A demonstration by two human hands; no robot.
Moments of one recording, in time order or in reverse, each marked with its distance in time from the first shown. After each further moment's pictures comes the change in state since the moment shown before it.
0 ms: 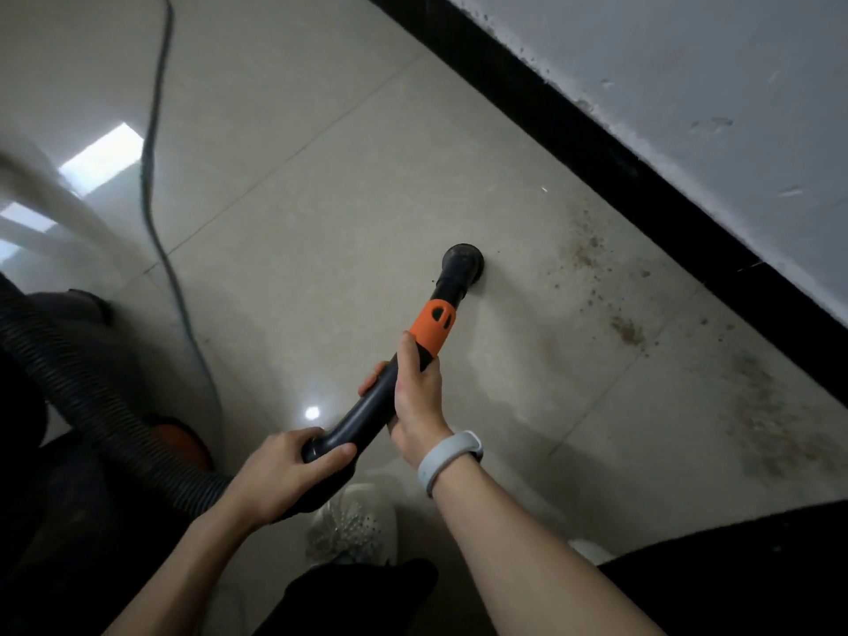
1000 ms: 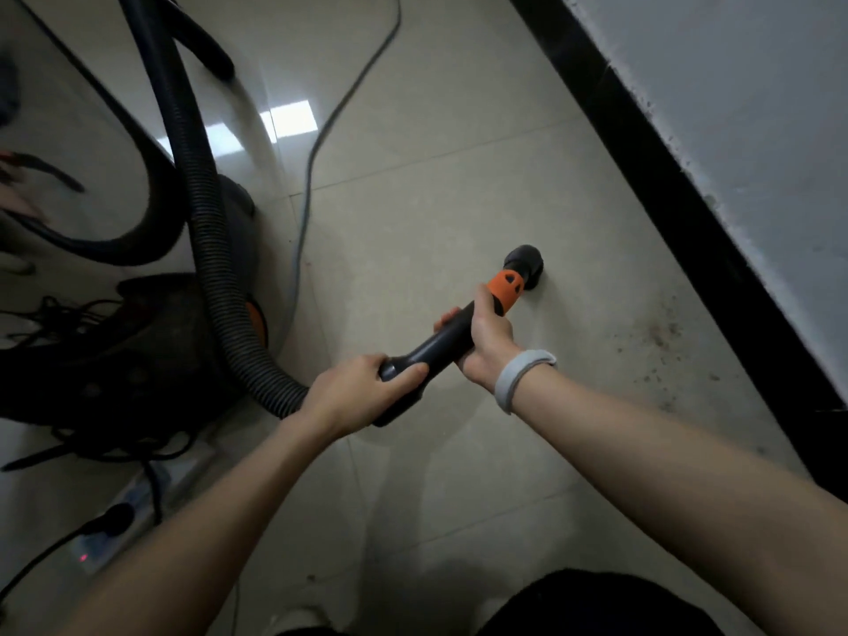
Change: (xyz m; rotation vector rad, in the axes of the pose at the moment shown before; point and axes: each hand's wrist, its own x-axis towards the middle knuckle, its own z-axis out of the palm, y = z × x) left_hand -0.027 0.064 0.040 0.107 0.397 -0.179; right_hand 0.009 -0.050 0.009 -0.211 -0.135 0.181
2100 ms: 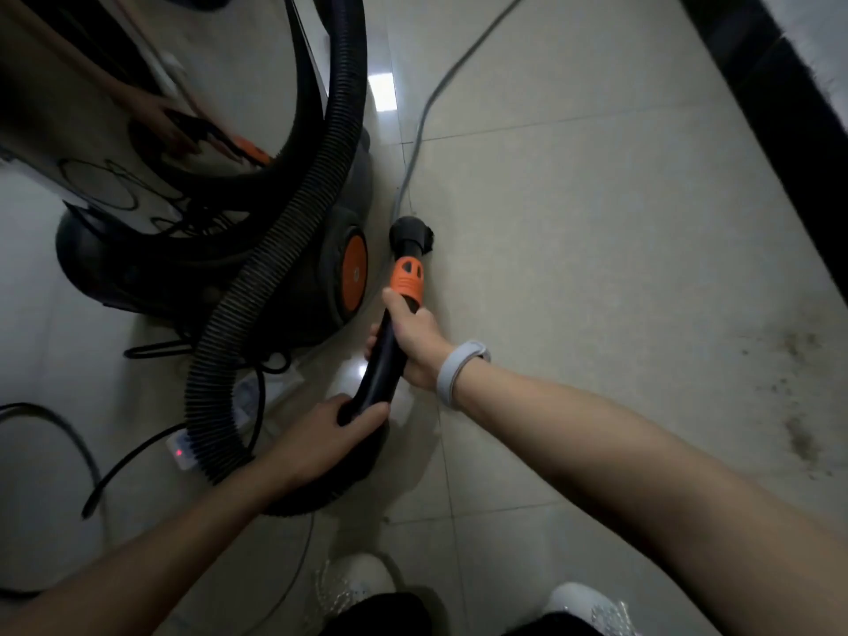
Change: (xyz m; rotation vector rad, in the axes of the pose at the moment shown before) left_hand -0.112 -0.145 0.023 -0.482 -0.004 -0.252; right_hand -0.035 0.174 0.077 -0.554 -0.357 0.094
